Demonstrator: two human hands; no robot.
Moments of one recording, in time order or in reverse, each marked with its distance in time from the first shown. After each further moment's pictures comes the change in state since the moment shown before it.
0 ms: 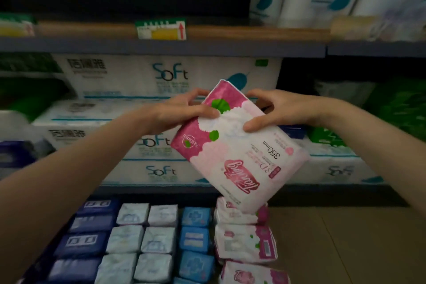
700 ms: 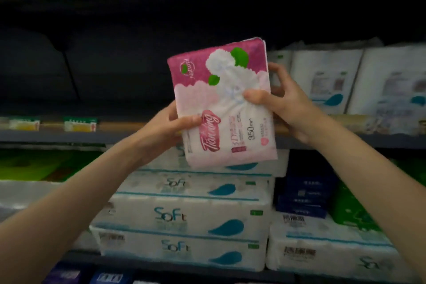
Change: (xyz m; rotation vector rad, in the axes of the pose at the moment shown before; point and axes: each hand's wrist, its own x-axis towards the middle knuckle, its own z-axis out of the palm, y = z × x) left_hand -0.037 0.102 -0.061 -0.147 0.265 0.404; right_hand -0.008 -0.099 -0.084 0.483 0.518 -0.535
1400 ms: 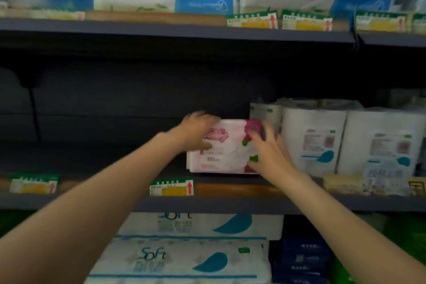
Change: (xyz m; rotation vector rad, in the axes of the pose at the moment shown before) left_hand 0.164 0.034 -0.021 1.398 -0.062 0.301; right_hand 0.087 0.052 -0.003 -1.361 0.212 -0.033
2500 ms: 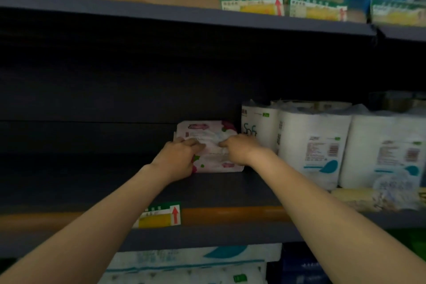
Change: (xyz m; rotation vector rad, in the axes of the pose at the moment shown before) left_hand 0.027 -0.029 0.071 0.168 -0.012 -0.039; right_hand 0.097 -0.013 0.027 -0.199 -0.483 -0.055
